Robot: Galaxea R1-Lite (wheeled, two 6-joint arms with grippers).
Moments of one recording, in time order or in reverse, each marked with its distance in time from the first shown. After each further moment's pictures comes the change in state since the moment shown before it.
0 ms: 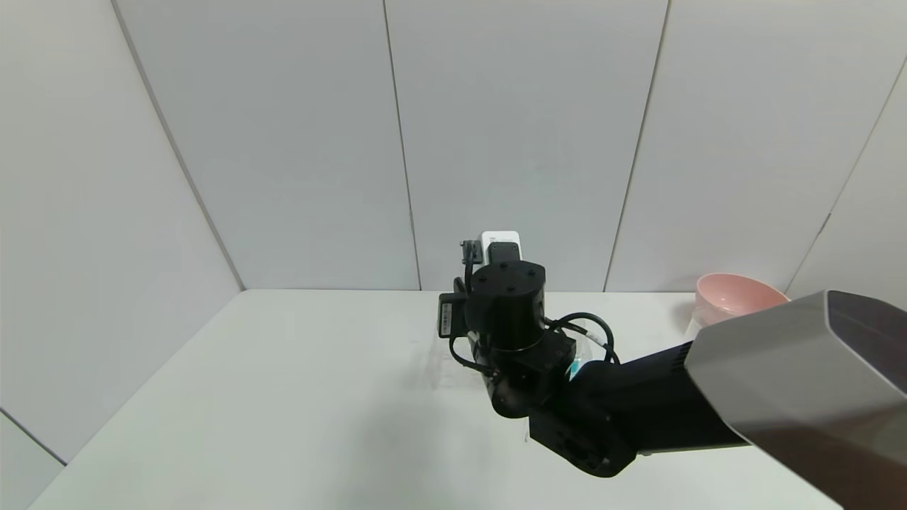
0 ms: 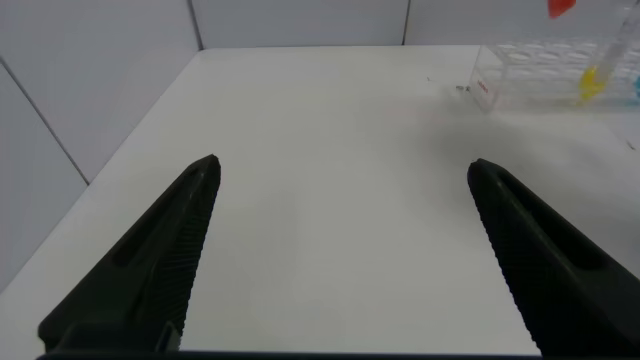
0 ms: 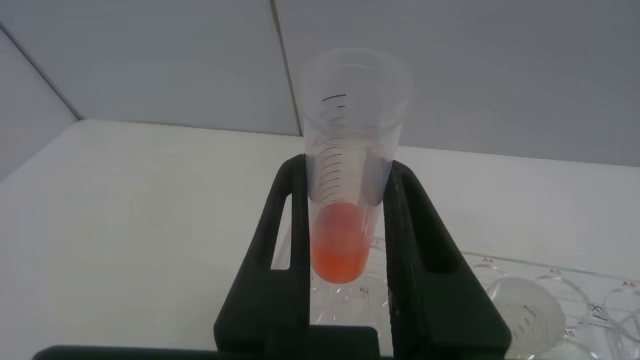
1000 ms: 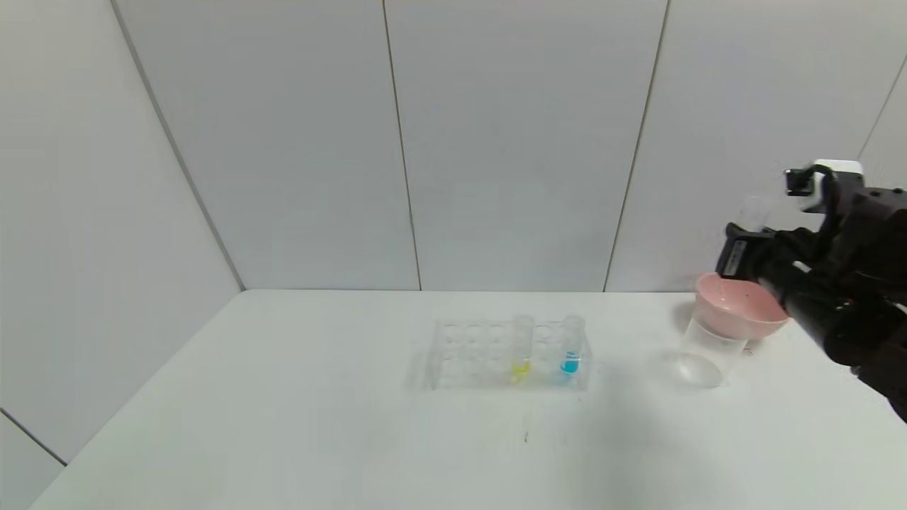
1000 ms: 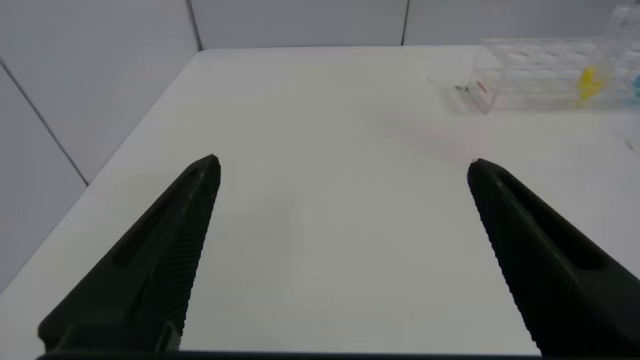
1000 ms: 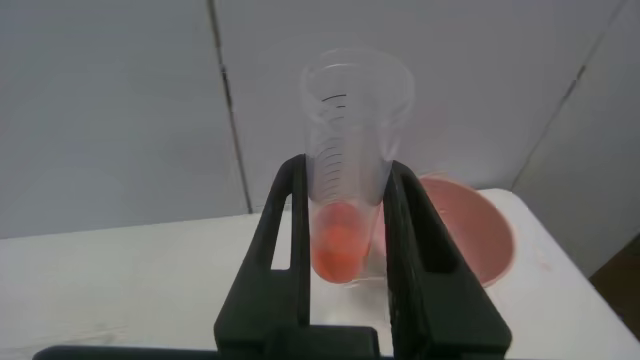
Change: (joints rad) left arm 0.000 0.000 0.000 0.000 0.000 0.000; right arm -0.619 -0.545 0.609 -0.144 0.168 -0.189
